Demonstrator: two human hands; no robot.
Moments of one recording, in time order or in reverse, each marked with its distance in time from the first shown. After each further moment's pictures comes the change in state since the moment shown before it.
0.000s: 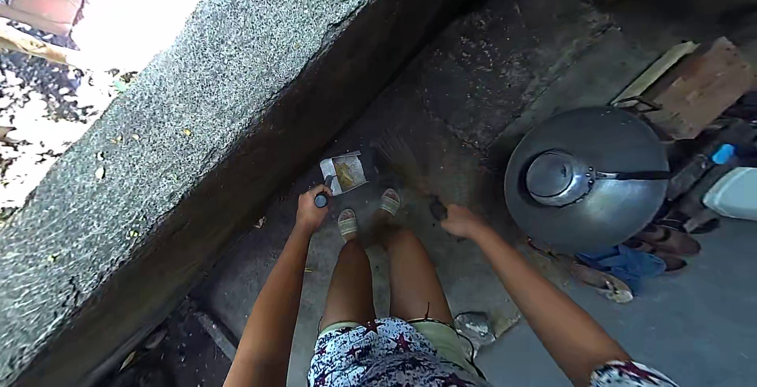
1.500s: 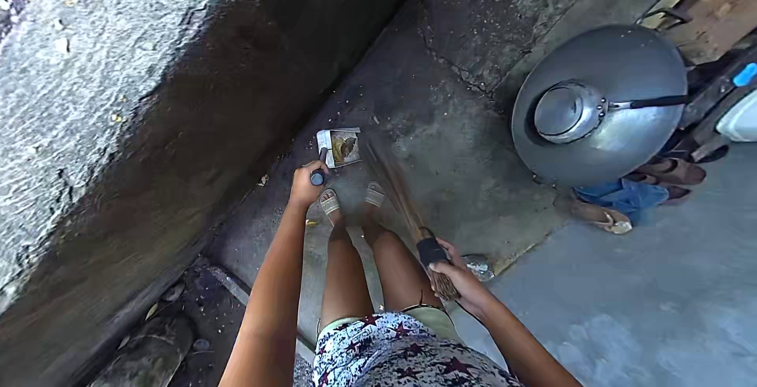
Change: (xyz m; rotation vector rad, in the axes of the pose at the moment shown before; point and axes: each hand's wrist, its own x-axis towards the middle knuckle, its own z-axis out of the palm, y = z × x) left_hand -0.099 -0.063 0.024 0.059 -0.029 0.095; right_hand -0.165 0.060 0.247 1.137 -0.070 0.071
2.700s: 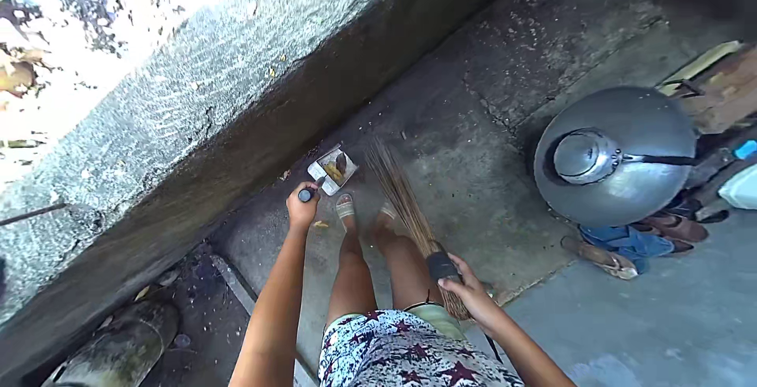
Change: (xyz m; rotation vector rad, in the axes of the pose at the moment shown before) left_hand -0.111 -0.079 -0.061 -0.244 0.372 -0.330; right_hand -0.064 0.001 0.077 -0.255 0.010 -0.166
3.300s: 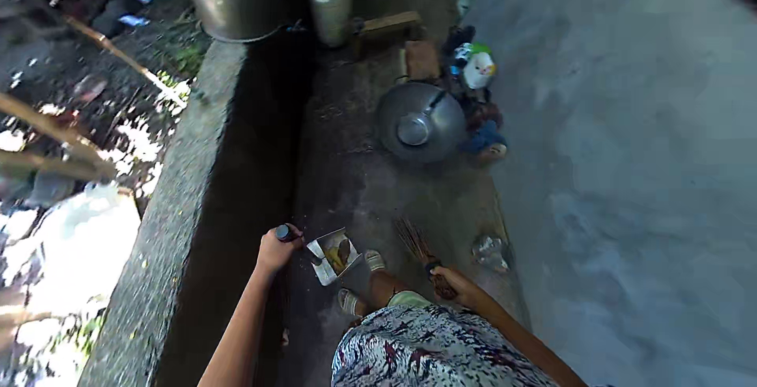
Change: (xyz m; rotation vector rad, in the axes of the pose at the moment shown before) left_hand -0.077 0.289 0.005 0.568 -0.674 0.636; right_hand -0.052 0.118 -0.016 0.975 0.296 0.143
